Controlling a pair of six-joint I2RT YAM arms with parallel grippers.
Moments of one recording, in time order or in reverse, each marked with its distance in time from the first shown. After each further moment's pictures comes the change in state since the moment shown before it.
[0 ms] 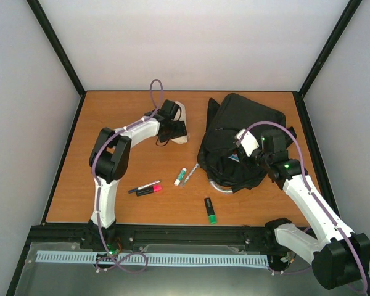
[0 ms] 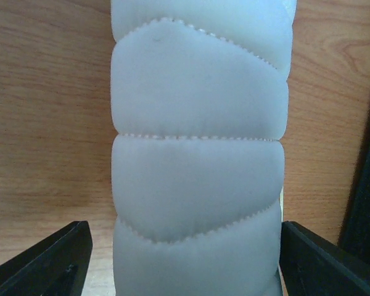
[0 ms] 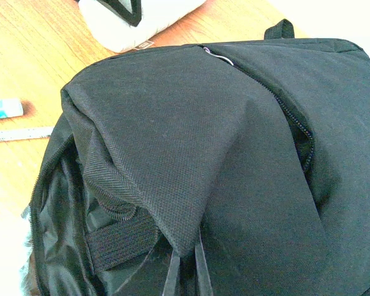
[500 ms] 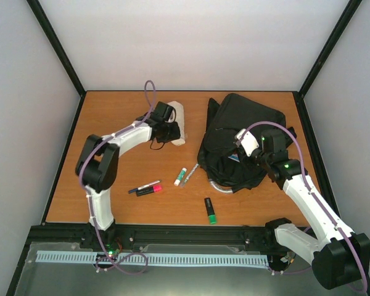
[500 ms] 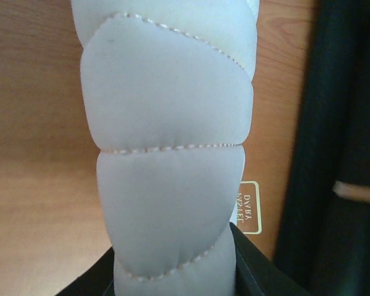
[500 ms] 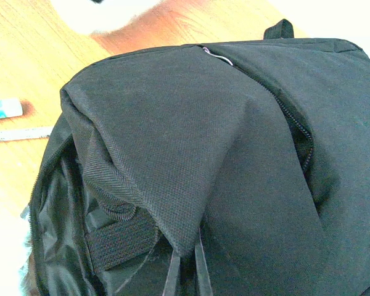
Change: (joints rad) left arm 0.000 -0.114 -0.135 0.077 0.081 0.006; right arm 0.000 0.000 0.000 0.000 0.001 0.000
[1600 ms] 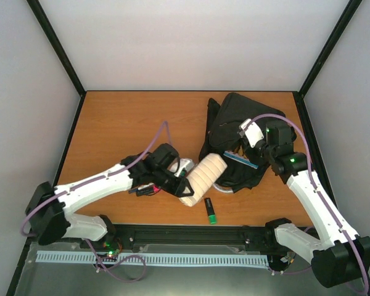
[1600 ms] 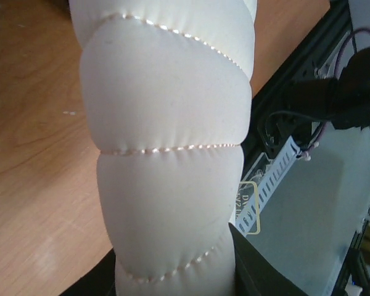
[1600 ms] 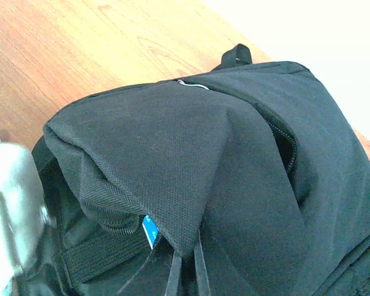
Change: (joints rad) left arm -0.406 -0.735 -0.520 -0.179 0.380 0.172; right arm -0.003 0.014 0.146 -0.074 0.050 0.016
